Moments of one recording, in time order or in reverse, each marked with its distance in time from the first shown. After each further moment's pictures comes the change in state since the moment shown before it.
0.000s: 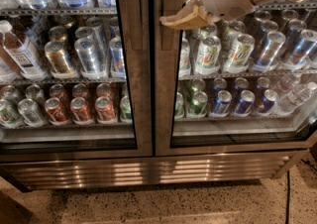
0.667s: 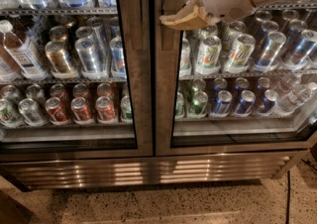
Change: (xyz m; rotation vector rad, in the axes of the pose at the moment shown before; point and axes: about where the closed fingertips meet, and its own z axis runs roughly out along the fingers) arm -0.003 0.003 0.003 -0.015 -0.033 0.043
